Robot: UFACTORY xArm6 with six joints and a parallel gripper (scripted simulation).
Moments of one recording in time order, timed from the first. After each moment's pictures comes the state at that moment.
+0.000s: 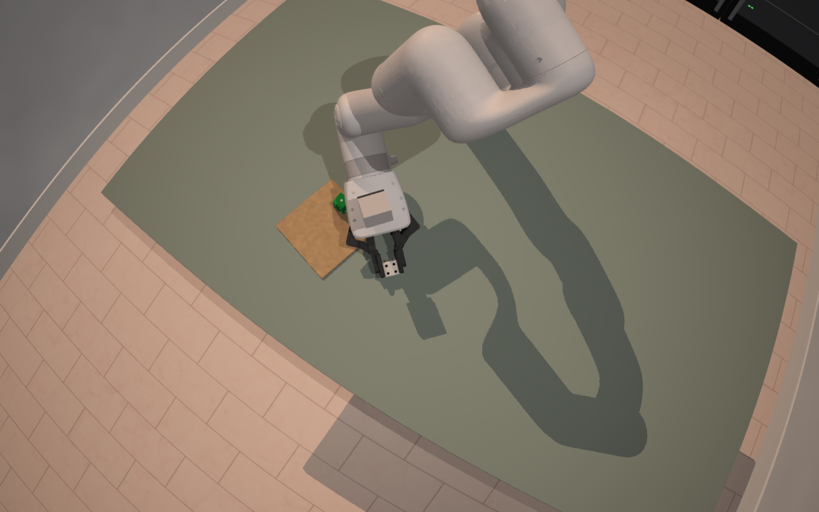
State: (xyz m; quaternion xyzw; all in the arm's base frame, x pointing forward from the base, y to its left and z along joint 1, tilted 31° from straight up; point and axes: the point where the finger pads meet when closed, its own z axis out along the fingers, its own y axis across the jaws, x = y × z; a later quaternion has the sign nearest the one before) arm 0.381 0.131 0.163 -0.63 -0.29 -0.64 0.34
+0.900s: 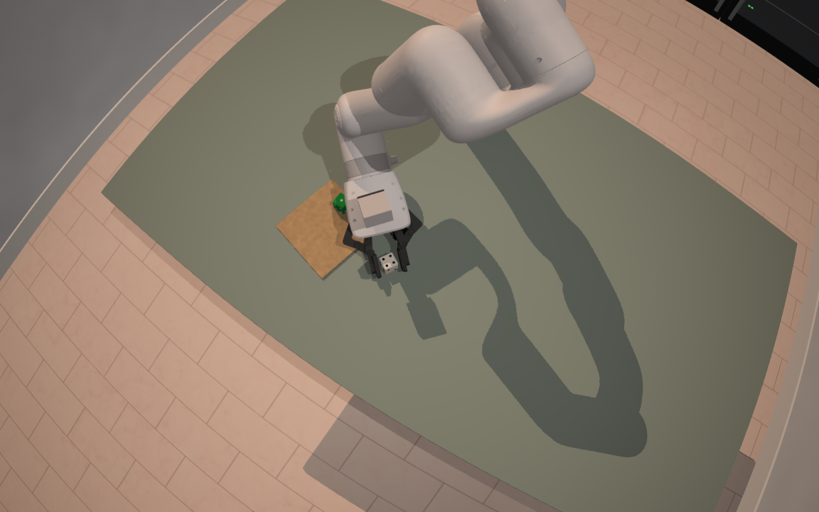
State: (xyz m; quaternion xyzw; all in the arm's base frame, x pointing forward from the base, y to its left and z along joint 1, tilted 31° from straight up) arm 0.381 0.131 0.163 -0.63 -0.29 -0.64 0.34
